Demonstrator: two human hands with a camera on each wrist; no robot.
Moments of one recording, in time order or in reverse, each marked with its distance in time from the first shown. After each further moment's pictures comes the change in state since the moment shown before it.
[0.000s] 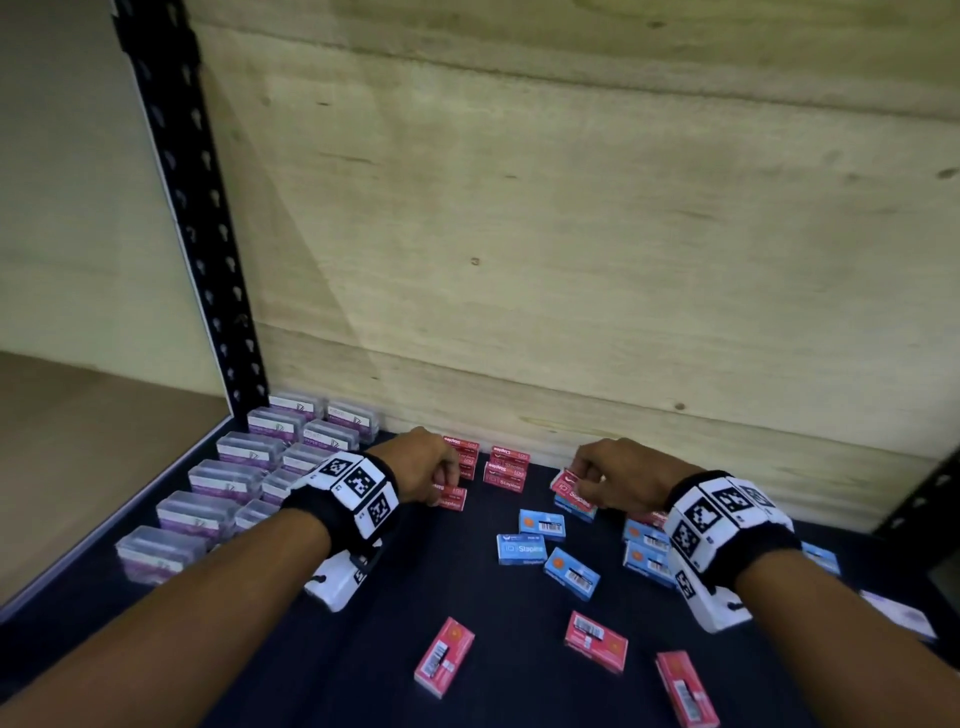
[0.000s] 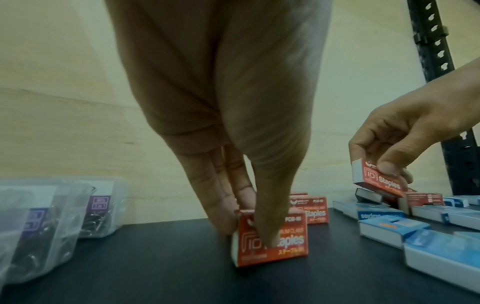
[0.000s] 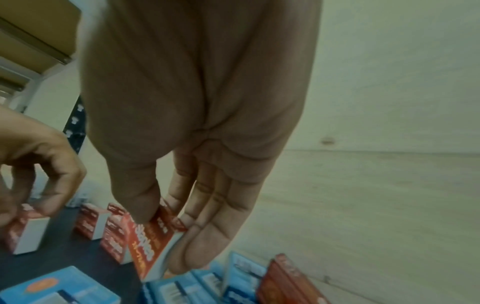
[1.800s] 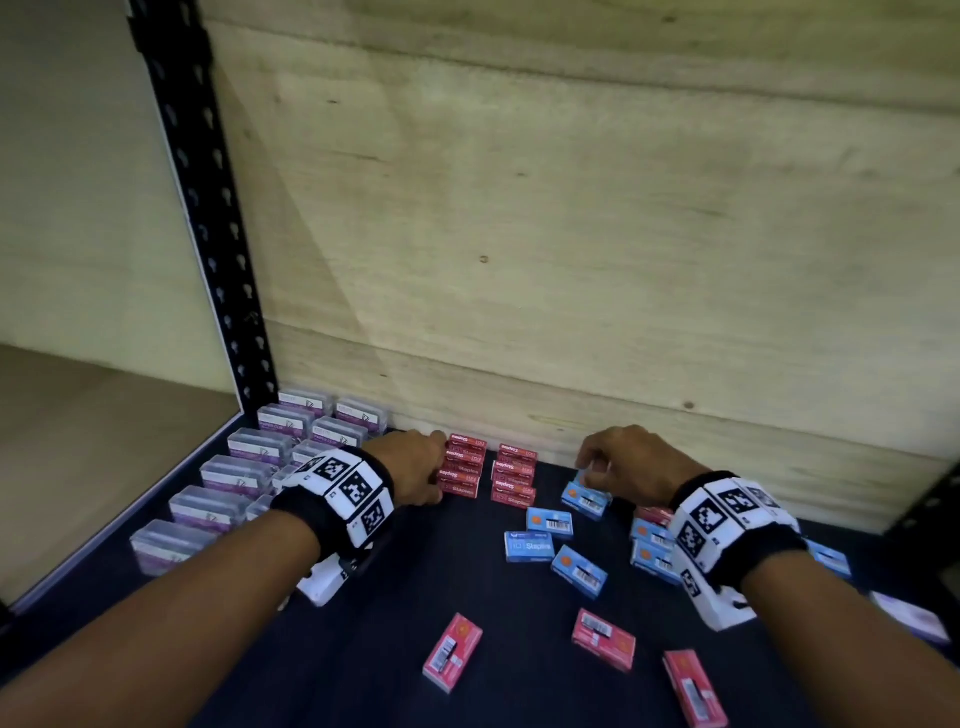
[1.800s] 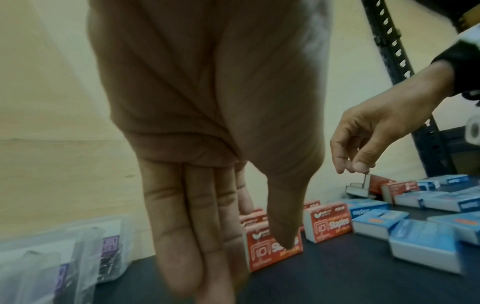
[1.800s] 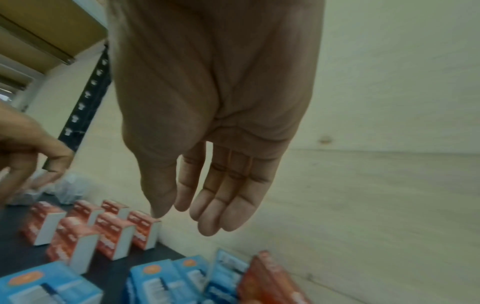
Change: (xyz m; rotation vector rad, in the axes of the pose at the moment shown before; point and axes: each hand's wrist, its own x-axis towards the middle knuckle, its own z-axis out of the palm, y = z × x) left_hand -0.024 0.008 -0.012 0.234 -0.077 -0.115; right_hand 0.002 -0.004 -0.001 -0.029 0.177 0.000
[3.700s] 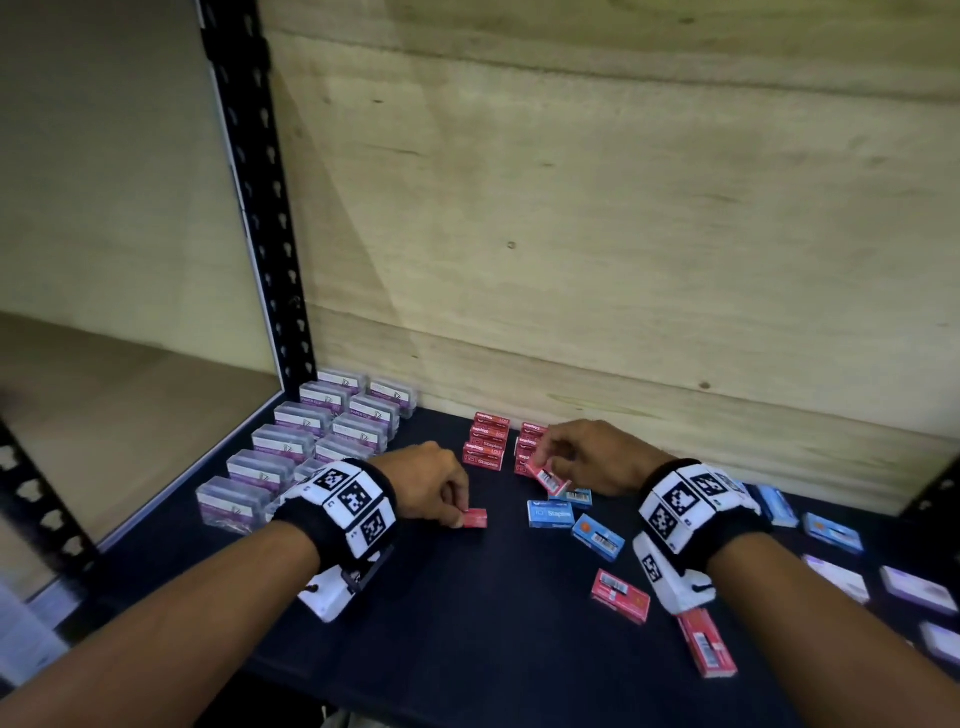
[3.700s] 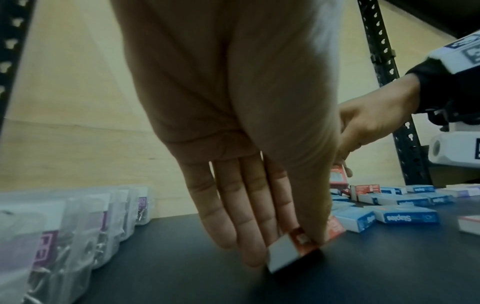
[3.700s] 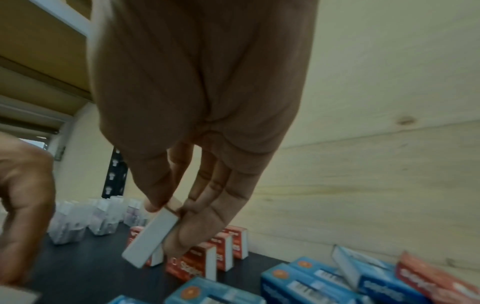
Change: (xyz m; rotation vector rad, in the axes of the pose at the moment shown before) left_hand -0.040 -0.008 0.034 -0.207 -0.017 0.173; right_hand -0.008 -0.051 0.019 0.222 -0.092 -0.207
